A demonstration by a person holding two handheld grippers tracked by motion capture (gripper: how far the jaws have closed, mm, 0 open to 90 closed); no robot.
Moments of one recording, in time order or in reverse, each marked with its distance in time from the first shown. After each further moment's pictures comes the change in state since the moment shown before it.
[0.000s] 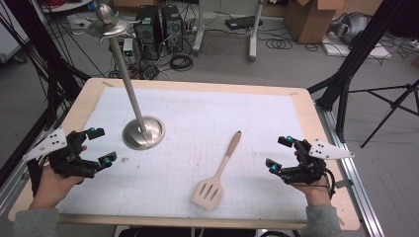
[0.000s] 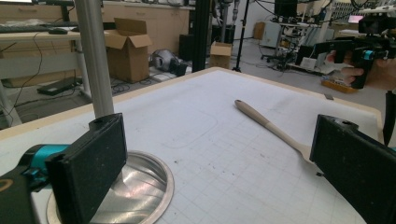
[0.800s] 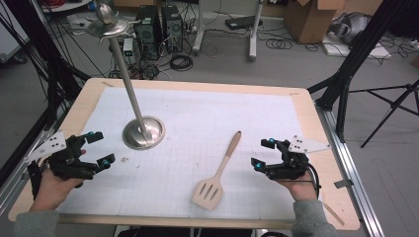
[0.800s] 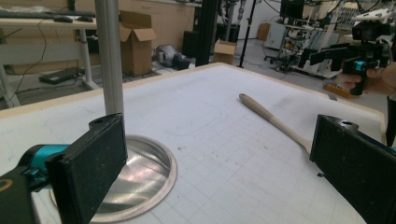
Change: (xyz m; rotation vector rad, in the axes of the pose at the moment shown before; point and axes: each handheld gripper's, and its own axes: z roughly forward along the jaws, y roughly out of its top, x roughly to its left) left arm 0.006 -0.018 -0.005 0.025 0.023 -0.046; right arm 0.002 -0.007 0.038 0.125 0.056 0.033
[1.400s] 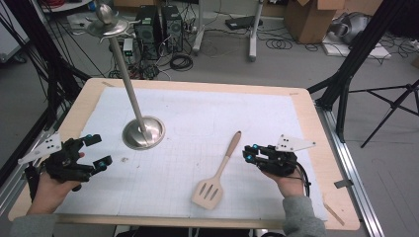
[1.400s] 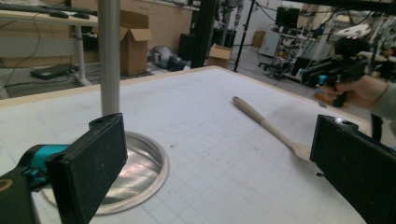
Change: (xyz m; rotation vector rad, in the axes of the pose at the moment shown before) left arm -0.001 -0.001 -0.008 -0.033 -0.026 -0.055; right arm 0.003 -0.002 0.025 0.050 0.011 -0.027
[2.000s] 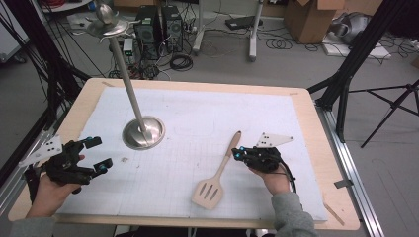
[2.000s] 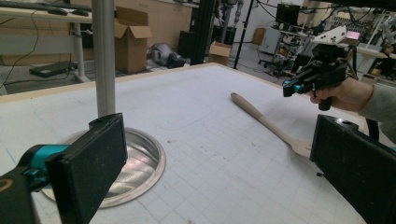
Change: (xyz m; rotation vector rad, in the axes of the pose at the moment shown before) left arm -0.004 -0.004 -0.002 0.020 0.008 0.002; right arm -0.004 -0.006 0.043 0.116 -0.007 0.008
